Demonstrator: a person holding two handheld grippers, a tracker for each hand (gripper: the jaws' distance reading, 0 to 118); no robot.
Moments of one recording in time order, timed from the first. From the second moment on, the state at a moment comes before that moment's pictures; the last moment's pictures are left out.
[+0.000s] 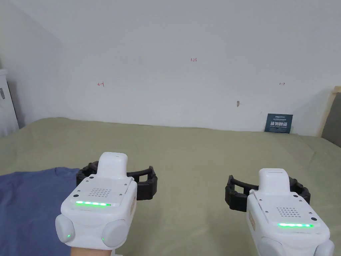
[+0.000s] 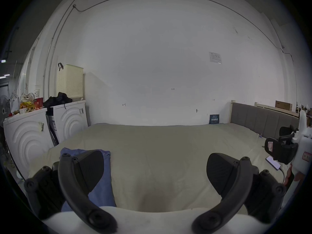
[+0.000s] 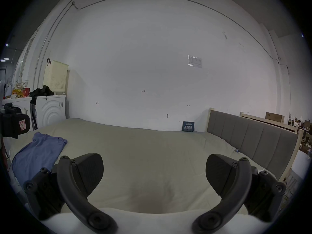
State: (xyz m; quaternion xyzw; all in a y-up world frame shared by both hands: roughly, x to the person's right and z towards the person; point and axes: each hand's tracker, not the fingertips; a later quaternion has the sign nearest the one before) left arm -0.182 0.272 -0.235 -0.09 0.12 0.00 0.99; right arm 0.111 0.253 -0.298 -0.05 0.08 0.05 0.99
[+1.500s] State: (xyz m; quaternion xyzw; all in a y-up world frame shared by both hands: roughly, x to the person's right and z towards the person) left arm -0.434 0.273 -0.031 -0.14 0.44 0.05 0.88; right arm -0.199 0.247 -0.283 -0.11 0.39 0.05 0.92
